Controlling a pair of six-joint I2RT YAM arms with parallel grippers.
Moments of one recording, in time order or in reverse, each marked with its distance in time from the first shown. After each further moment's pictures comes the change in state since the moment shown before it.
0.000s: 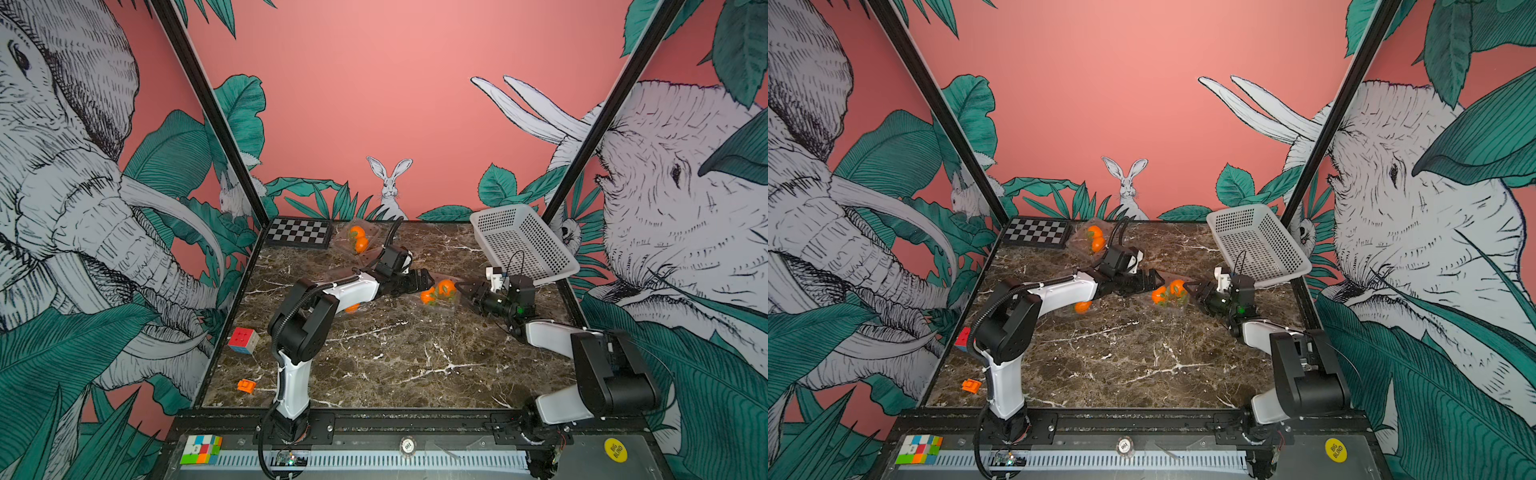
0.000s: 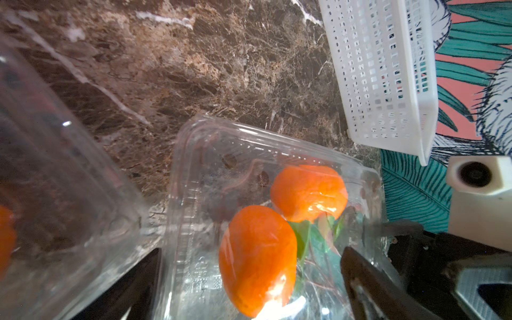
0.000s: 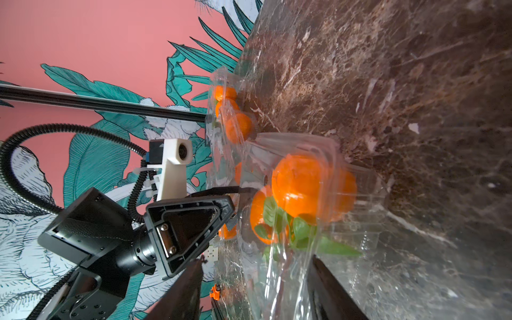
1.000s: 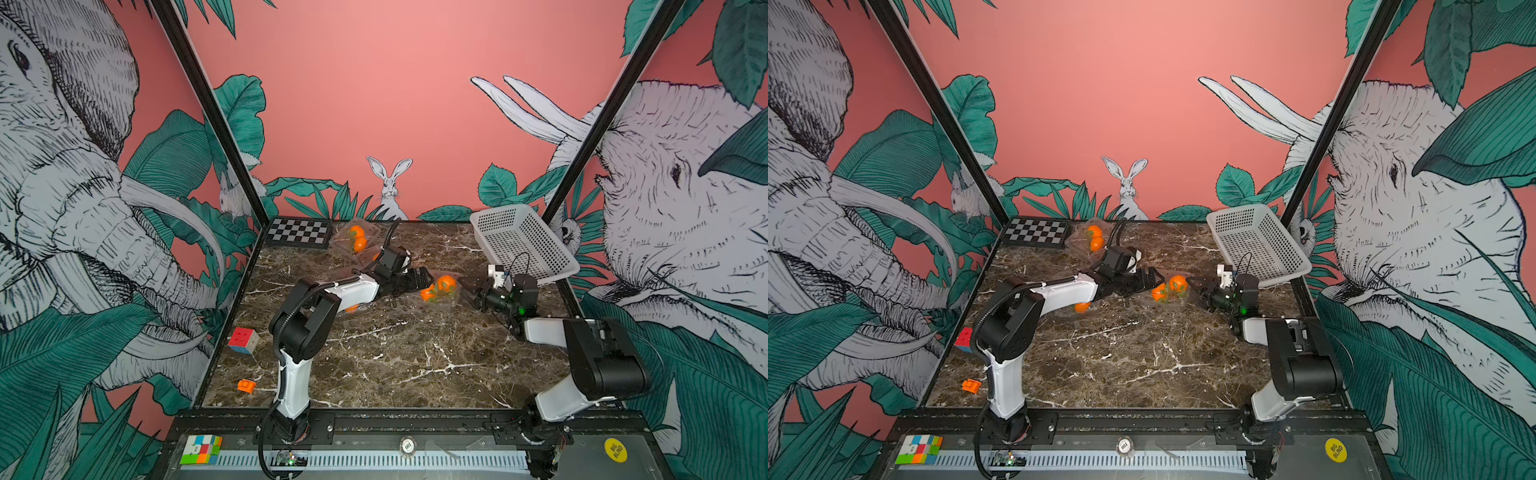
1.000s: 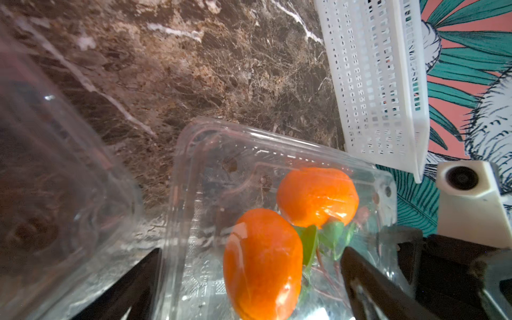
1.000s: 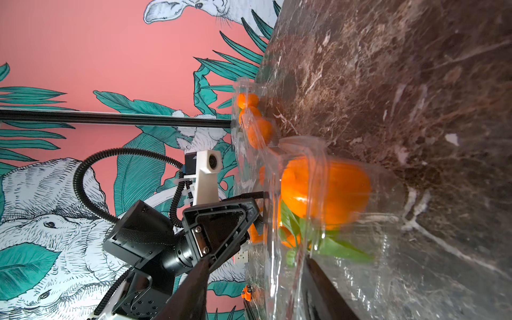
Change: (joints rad) left arm 0.005 0.015 -0.014 0.069 -0.008 -0.051; right arm -0.055 0.093 0.000 0.216 -0.101 0.175
